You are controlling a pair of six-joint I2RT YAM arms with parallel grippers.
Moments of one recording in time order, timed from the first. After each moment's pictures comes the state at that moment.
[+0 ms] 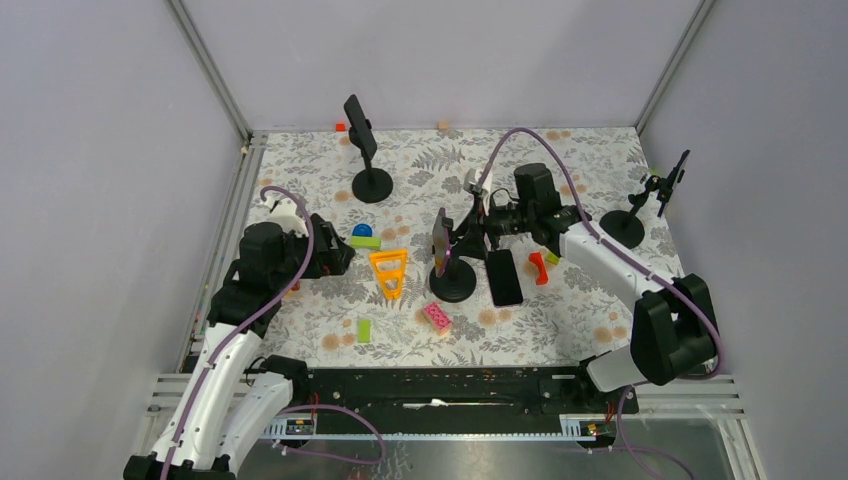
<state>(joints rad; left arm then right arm) -0.20 0.70 0.74 -0.55 0.18 -0.33 0.44 1.46 1.03 -0.20 -0.95 -0.28</state>
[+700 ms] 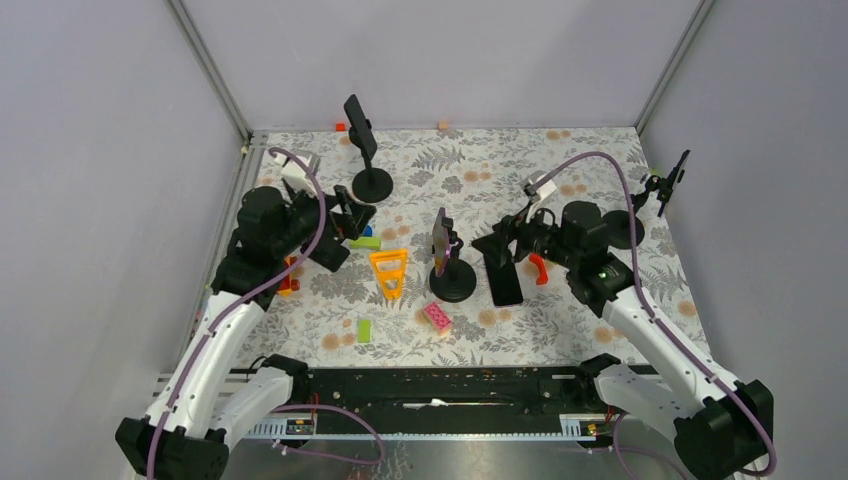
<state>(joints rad) -0.25 0.87 0.92 -0.29 0.31 -0.28 0.44 0.97 0.73 -0.03 -0.52 0.15</state>
